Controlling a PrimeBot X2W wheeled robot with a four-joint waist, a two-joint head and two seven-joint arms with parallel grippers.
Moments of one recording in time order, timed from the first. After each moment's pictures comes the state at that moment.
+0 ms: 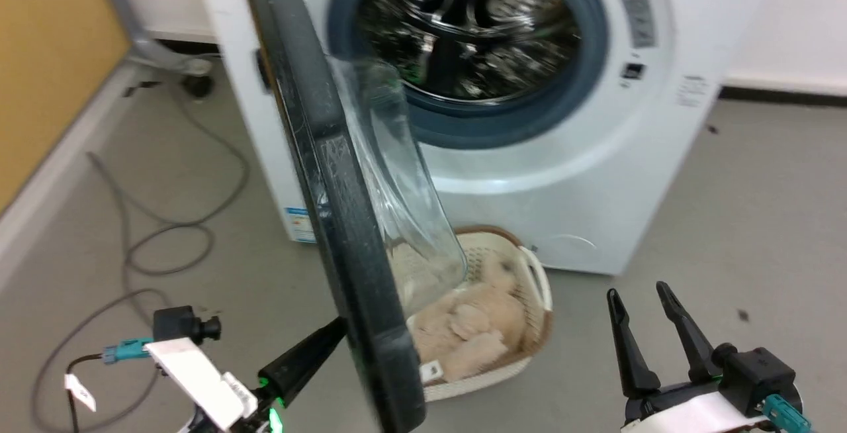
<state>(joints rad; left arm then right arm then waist) 0.01 0.05 0.08 -0.10 -1.49 -0.01 0.81 0.01 -0.05 0.10 0.11 0.20 0.13 -0.26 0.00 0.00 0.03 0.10</state>
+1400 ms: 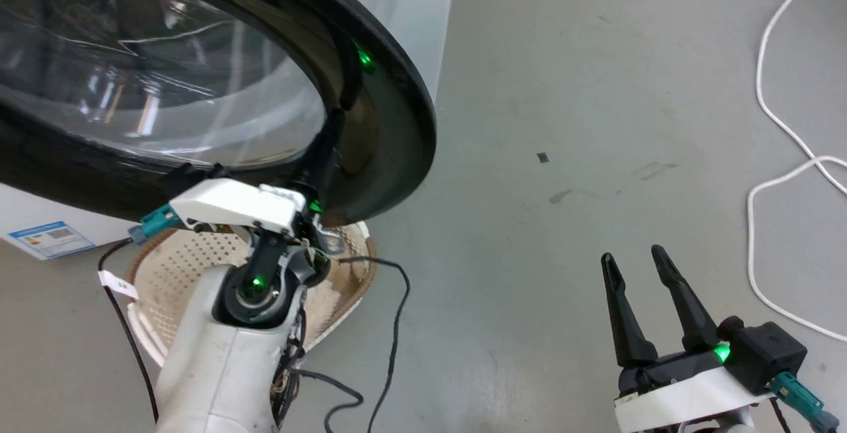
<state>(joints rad) -0.55 0.05 -0.15 0.38 -1.62 -0.09 0.11 -0.04 -0.05 0.13 0.04 0.26 0.13 -0.26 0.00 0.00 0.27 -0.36</state>
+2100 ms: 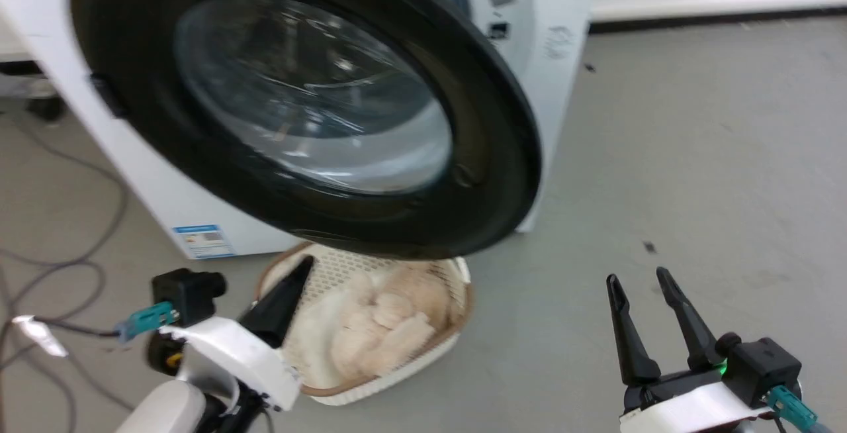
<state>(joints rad) -0.26 0.46 -0.50 0.18 -0.90 -0.10 -0.08 -0.01 -0.05 0.10 0.08 0.22 0.13 -0.26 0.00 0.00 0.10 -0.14</state>
